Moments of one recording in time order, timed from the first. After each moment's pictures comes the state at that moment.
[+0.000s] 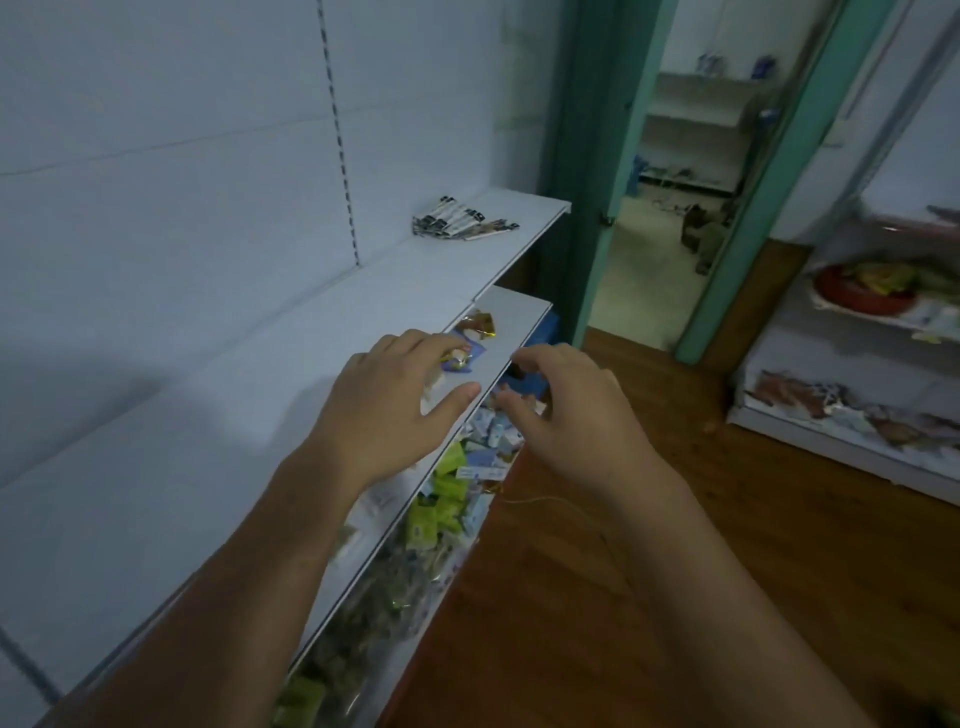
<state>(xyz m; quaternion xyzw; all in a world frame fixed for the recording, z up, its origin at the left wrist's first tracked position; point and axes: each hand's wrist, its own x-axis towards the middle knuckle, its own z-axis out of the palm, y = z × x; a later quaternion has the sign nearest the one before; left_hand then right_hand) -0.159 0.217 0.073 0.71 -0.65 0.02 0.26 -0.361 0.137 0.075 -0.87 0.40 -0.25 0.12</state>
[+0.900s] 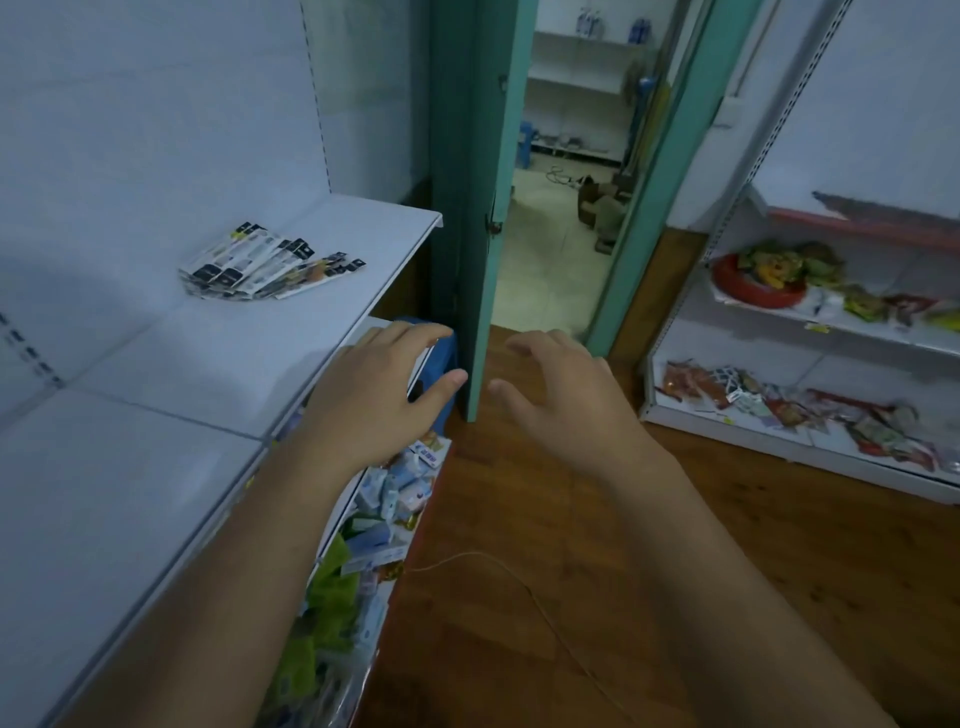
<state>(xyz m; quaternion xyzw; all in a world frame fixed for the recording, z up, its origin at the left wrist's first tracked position) -0.185 -0.210 0.051 0.64 -0.72 -0.05 0.28 -0.405 -0.248 0.069 -0.83 0.50 -0.21 0.08</state>
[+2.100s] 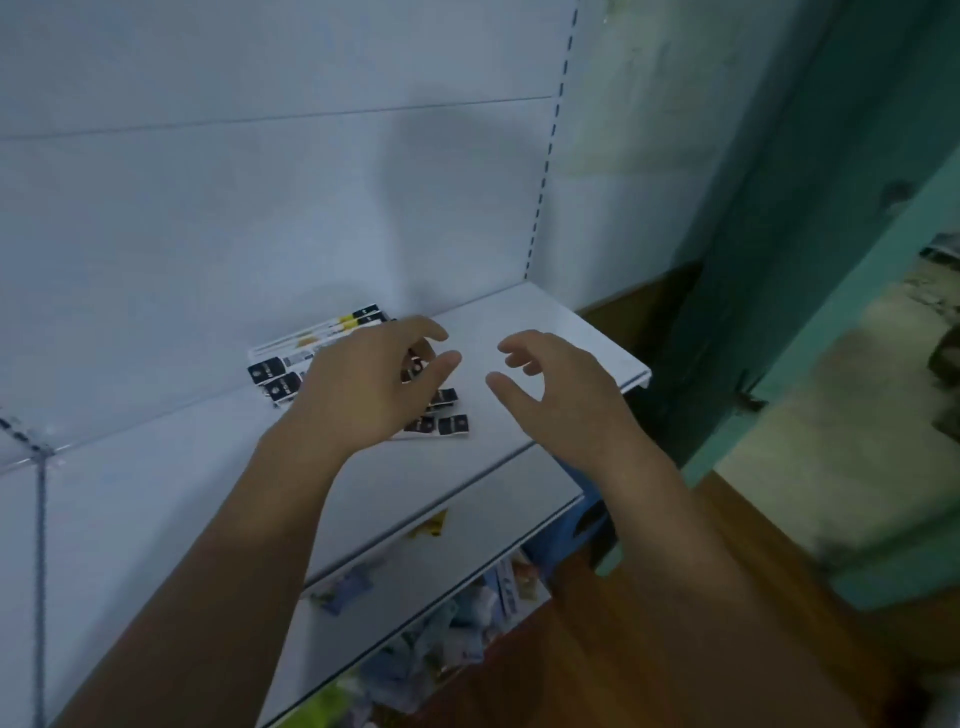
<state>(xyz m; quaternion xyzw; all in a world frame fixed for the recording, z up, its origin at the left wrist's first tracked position) -0.012 -0.527 0.052 0.85 -0.43 0.04 0.30 -0.160 -0.702 0.053 -0.93 0.17 -0.17 0.28</state>
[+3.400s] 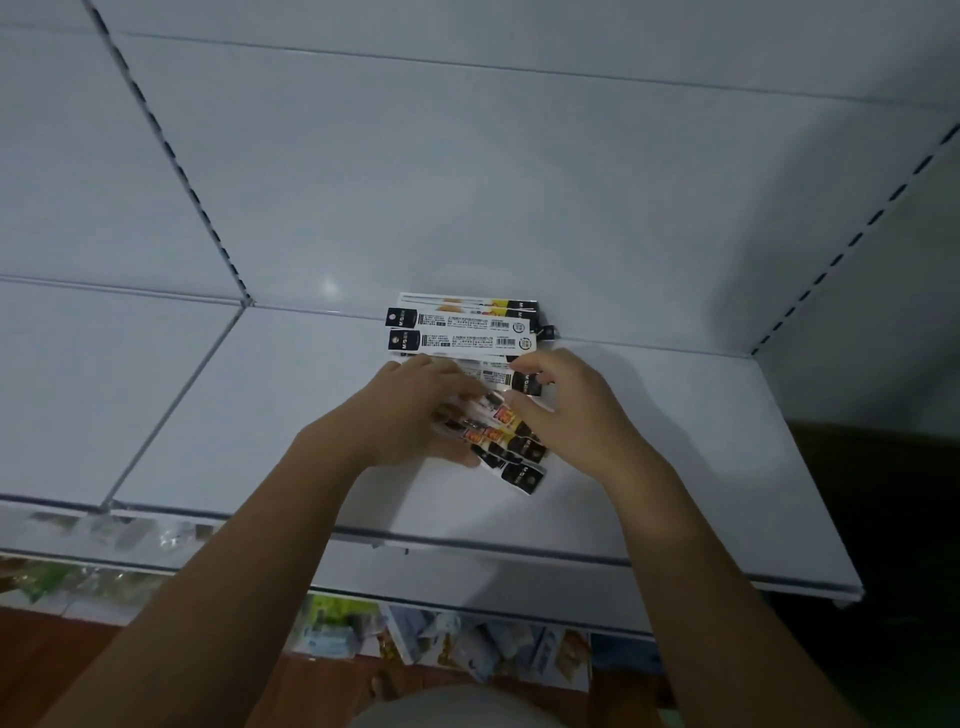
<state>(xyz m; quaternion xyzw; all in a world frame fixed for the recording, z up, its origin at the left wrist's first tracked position) 0.010 -0.515 -0.023 0.95 -0.26 -0.06 0.16 0.003 -0.753 -0.021 -0.91 -0.14 -0.01 0.38</state>
